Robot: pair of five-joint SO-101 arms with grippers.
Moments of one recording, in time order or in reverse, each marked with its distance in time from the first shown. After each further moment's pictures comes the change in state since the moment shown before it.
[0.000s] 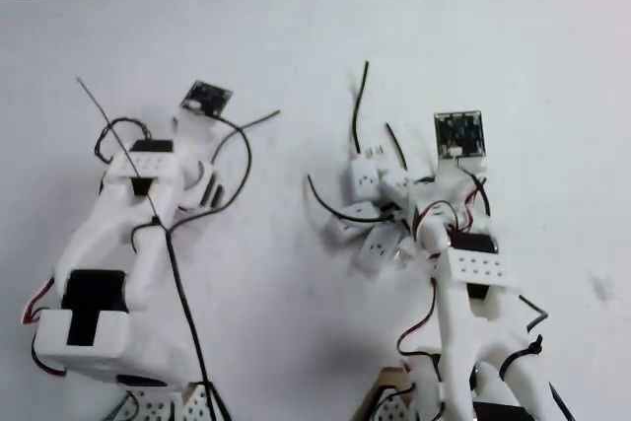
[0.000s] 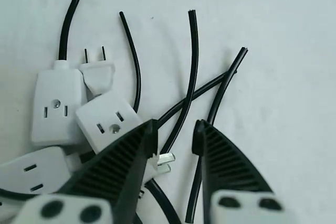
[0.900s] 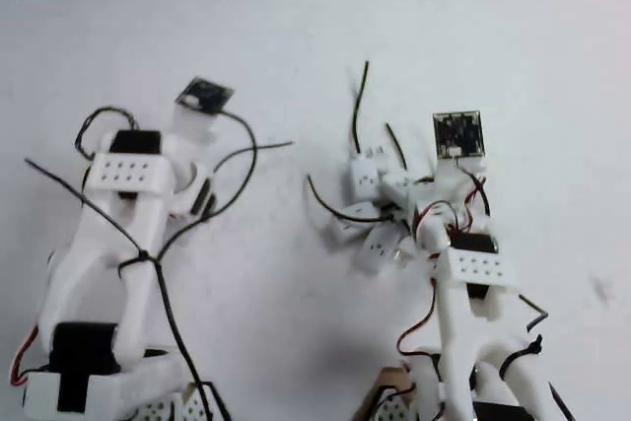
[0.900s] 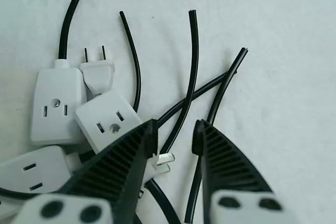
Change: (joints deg) left arm 0.5 -15.0 -1.1 22.0 -1.6; right arm 0.0 0.0 0.0 0.0 0.4
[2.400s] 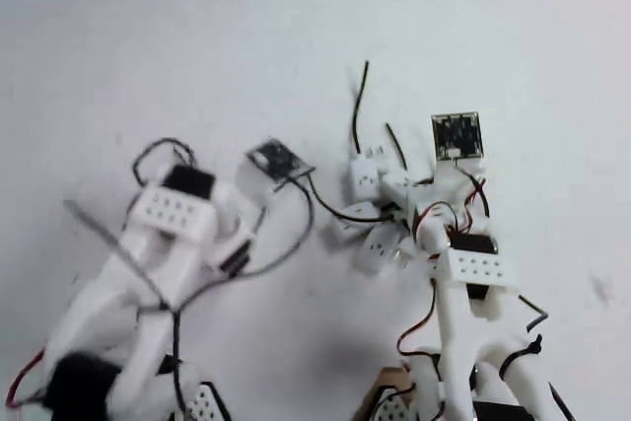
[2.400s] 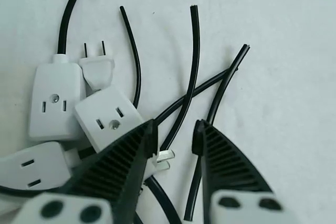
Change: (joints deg) left arm 18.8 -12.6 12.0 6.4 -5.9; right arm 0.0 0.2 0.4 0.0 0.6
